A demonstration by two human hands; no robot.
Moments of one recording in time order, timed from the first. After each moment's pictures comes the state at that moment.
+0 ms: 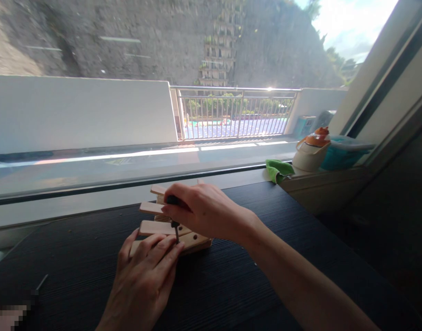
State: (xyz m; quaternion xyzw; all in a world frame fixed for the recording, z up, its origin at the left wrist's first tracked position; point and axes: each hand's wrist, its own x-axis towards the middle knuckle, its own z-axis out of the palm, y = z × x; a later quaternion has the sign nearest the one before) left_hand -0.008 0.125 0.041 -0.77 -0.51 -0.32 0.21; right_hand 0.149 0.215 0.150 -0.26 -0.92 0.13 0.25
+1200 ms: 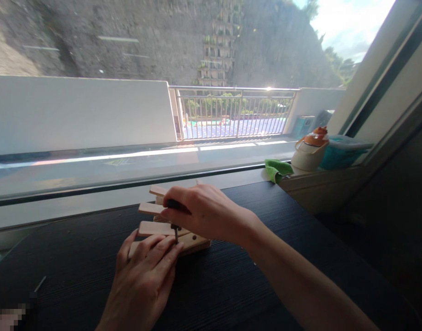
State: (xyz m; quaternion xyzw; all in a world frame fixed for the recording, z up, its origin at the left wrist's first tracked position) left_hand -0.008 0.125 0.040 -0.77 -0.50 -0.33 0.21; right_hand 0.152 0.216 0.149 -0.25 -0.93 0.12 0.25
